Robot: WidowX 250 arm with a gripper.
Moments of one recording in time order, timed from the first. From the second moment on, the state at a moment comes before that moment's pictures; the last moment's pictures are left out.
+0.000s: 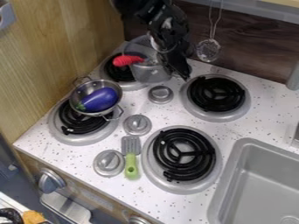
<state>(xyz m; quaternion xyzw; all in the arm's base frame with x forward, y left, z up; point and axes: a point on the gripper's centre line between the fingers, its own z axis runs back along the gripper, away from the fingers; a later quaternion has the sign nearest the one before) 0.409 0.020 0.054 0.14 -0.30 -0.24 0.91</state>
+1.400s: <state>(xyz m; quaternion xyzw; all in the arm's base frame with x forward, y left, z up) 0.419 0.111 0.016 0.16 -0.29 -0.27 0.90</state>
